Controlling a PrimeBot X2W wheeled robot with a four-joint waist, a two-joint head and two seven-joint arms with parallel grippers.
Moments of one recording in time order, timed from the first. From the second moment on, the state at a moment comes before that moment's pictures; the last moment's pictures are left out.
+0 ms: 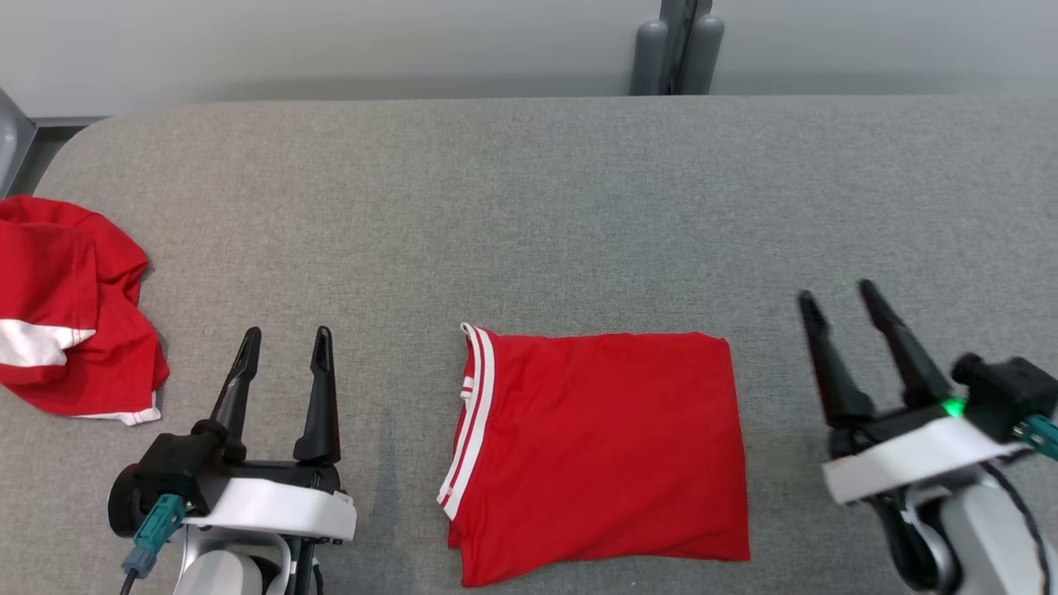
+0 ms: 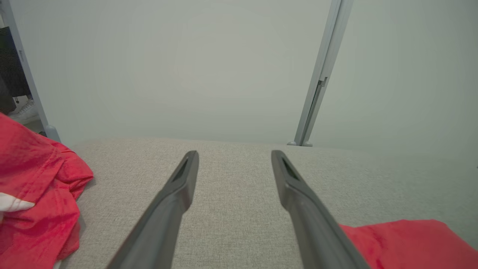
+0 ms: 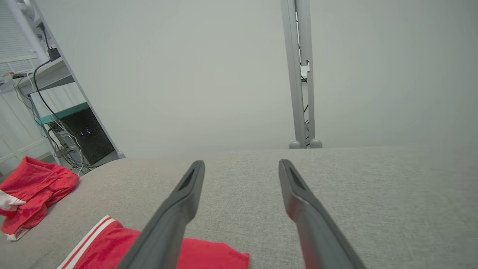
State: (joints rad) left arm -0.11 0.05 -0.07 0.15 -0.24 -0.01 -0.26; right arm -0.28 -0.20 0.26 0.24 0.47 0.13 -0.26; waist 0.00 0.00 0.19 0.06
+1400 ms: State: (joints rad) left arm 0.12 0.11 -0.06 0.11 -0.24 0.01 -0.20; right arm 0.13 -0.12 -0.04 -0.05 0.26 0.13 -0.10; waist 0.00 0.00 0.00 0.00
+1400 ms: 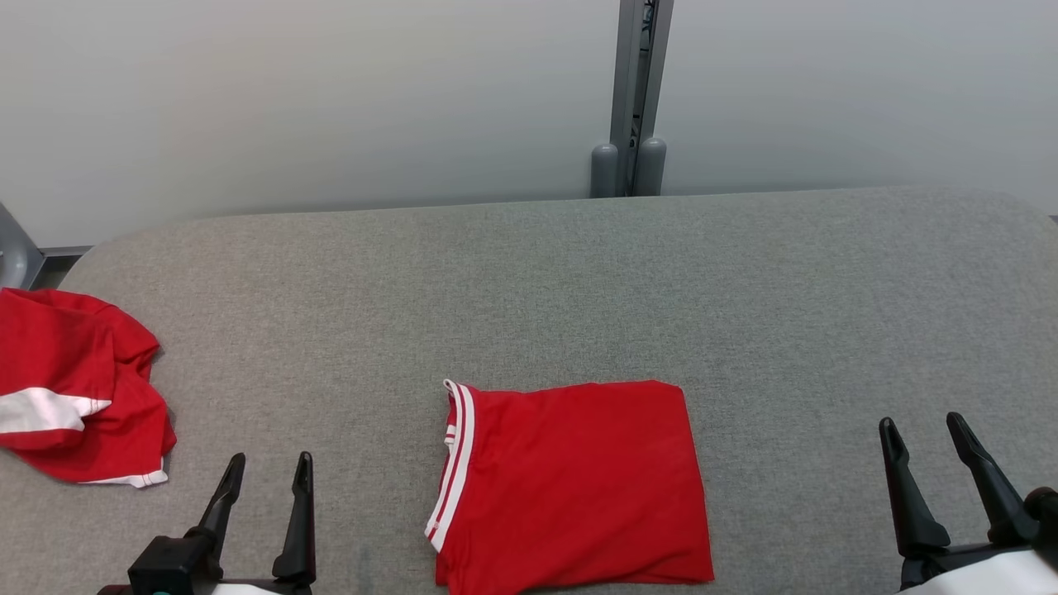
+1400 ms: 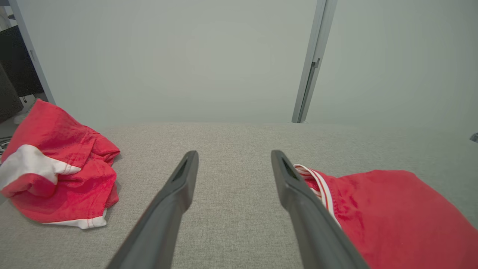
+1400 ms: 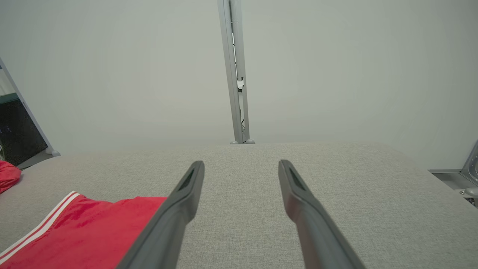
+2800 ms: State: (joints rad) left arm -0.08 0.09 -0.14 0.18 -0.24 -0.01 -0.26; right arm -0.06 -0.17 0.22 0.32 0.36 0.13 -0.01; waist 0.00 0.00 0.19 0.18
